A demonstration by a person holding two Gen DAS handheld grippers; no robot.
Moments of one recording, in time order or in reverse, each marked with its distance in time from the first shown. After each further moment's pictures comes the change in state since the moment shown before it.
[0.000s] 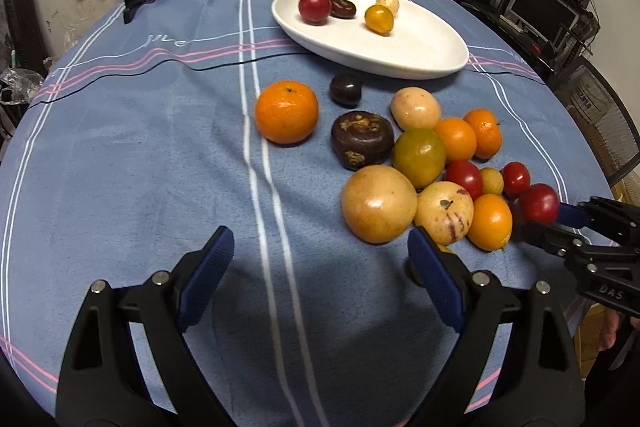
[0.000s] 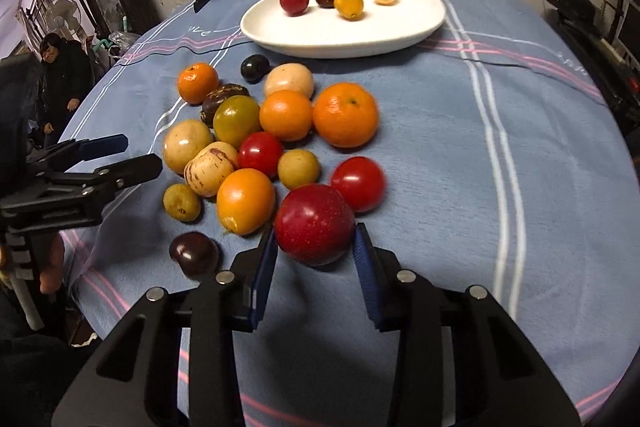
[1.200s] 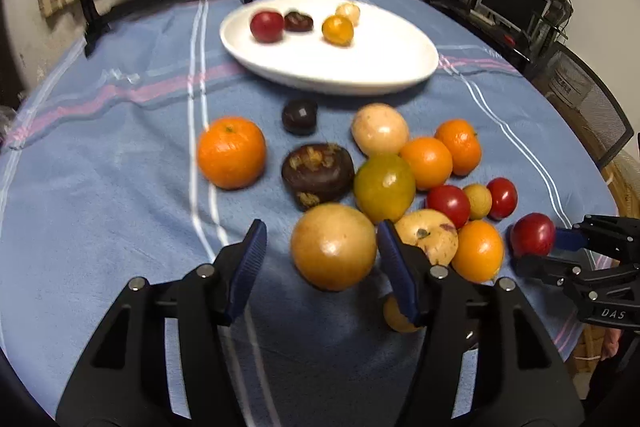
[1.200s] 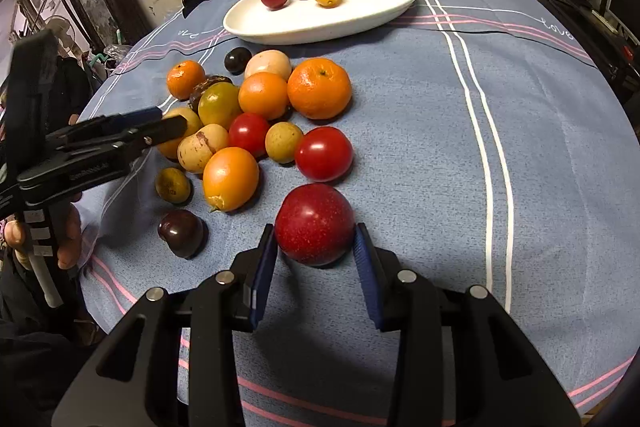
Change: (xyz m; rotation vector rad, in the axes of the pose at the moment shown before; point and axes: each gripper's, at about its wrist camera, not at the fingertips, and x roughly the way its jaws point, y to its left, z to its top) left arm 0.021 -0.020 0.016 0.089 -0.031 -0.075; right arm 0.002 -0.016 -0.015 0.078 0.006 0.046
